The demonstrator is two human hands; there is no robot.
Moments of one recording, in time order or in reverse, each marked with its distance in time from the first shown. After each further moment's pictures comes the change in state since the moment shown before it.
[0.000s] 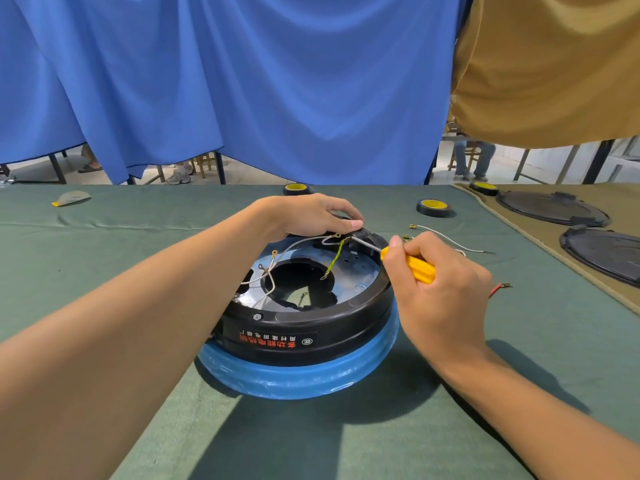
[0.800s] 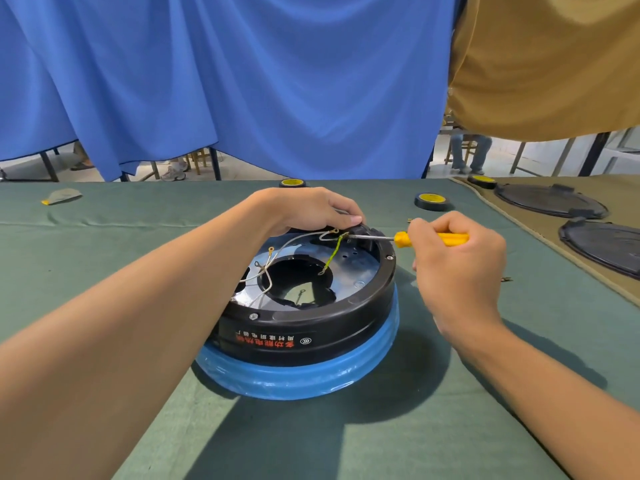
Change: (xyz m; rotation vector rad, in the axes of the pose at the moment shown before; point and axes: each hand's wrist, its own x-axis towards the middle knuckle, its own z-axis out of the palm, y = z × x) left_hand 0.000 0.006 0.001 -0.008 -0.052 0.059; right_hand 0.019 0.013 0.006 0.250 -0.017 0.578
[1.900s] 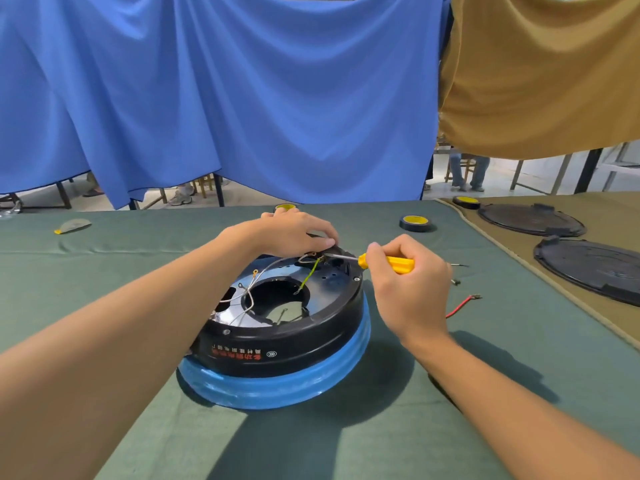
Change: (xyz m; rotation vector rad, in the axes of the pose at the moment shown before) left_hand -0.006 0.011 -0.002 0.567 0.169 -0.090; right_hand -0.001 0.005 0.000 0.032 -0.043 -0.184
